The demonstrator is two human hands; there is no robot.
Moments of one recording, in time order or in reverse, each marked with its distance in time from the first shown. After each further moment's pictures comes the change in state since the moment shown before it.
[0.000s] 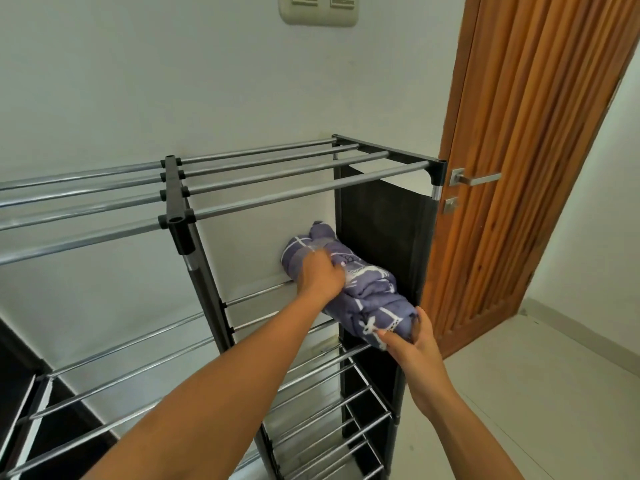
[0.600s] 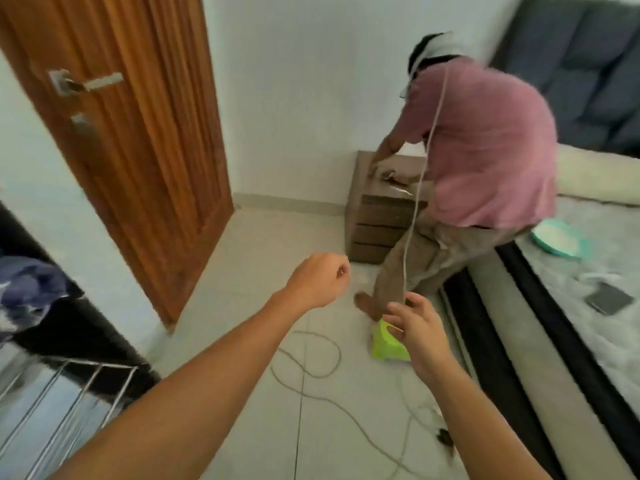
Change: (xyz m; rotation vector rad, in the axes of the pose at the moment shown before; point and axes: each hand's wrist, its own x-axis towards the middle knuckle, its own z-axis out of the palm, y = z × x) left_hand -0.313 0.208 0.192 -0.096 -0.992 1.037; right_hand -0.309 -0.011 -0.265 0.102 1.175 0.168
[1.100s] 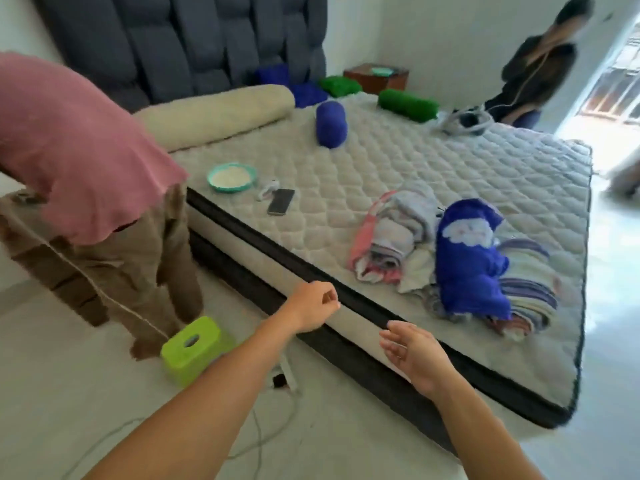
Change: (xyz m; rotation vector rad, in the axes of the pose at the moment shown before) left_hand -0.037 0.426 0.362 0.022 -0.792 0.600; right_hand -0.168 0.072 -0.489 0.527 0.720 0.190
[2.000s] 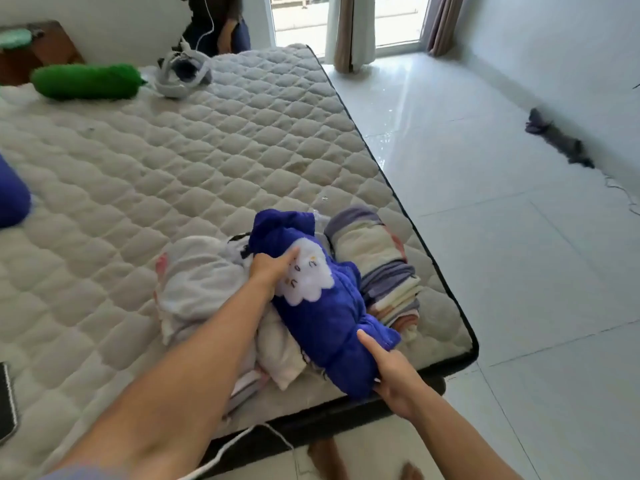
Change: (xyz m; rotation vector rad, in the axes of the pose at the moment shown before) left_hand 0.419 0.225 0.133 -0.249 -0.328 -0.175; right_hand 0.185 -0.068 -0.152 0.591 0.540 0.104
